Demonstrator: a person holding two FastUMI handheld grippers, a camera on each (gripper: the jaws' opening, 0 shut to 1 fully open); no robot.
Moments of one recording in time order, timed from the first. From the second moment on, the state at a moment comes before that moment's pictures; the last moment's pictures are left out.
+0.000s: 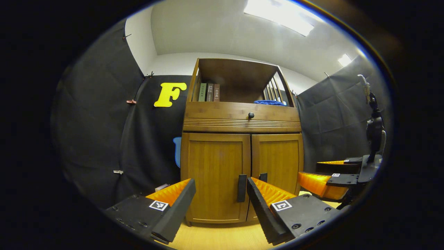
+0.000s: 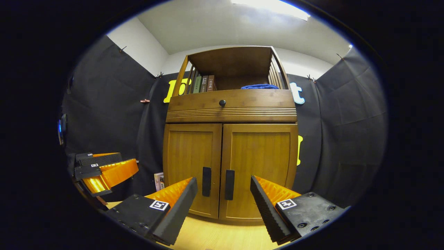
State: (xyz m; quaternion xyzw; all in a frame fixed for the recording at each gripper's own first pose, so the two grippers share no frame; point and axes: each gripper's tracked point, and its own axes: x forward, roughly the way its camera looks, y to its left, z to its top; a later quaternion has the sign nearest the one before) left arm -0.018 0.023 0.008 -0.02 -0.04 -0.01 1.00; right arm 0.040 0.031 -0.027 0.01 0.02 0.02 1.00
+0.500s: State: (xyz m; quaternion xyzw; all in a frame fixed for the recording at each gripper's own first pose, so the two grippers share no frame) left arm -0.012 0.041 -0.006 -0.03 -0.04 -0.01 1.00; right arm 0.092 0.050 -0.055 0.02 0.01 0.02 1.00
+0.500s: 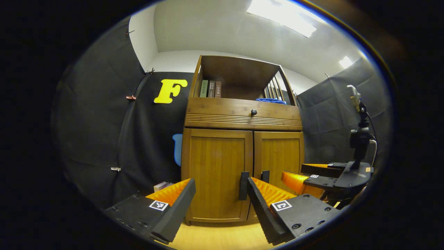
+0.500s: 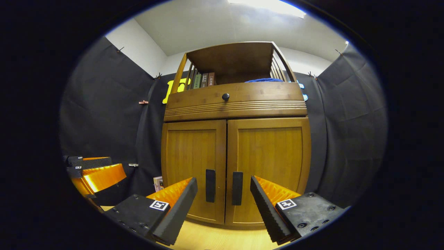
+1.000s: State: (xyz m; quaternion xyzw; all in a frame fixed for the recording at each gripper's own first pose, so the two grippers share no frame) left arm 0.003 0.065 -0.029 -0.02 -0.03 -0.01 1.00; right arm 0.172 0.055 -0.124 0.02 0.05 0.01 1.00
